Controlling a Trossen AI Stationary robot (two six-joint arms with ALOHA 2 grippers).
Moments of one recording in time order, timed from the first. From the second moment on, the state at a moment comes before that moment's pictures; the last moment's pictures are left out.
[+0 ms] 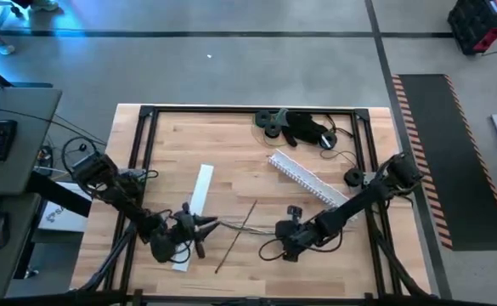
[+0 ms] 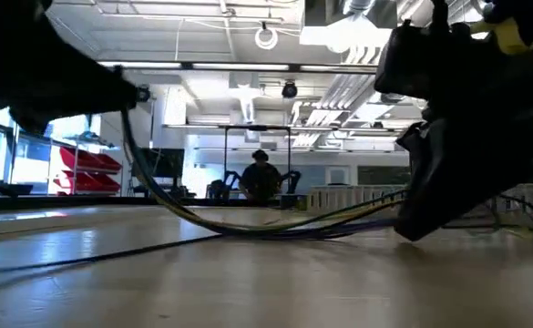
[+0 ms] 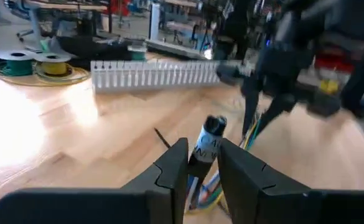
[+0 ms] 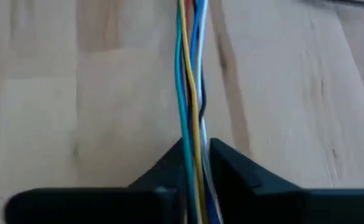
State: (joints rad) left arm -0.85 1.72 0.55 0.58 -1.21 -0.70; right arm 0.55 1.84 0.93 -0.16 0.35 0.56
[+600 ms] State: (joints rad) left arm -0.84 1.65 1.03 -1.07 -0.57 -1.45; right arm 0.54 1.71 0.93 -0.22 0.35 0.45
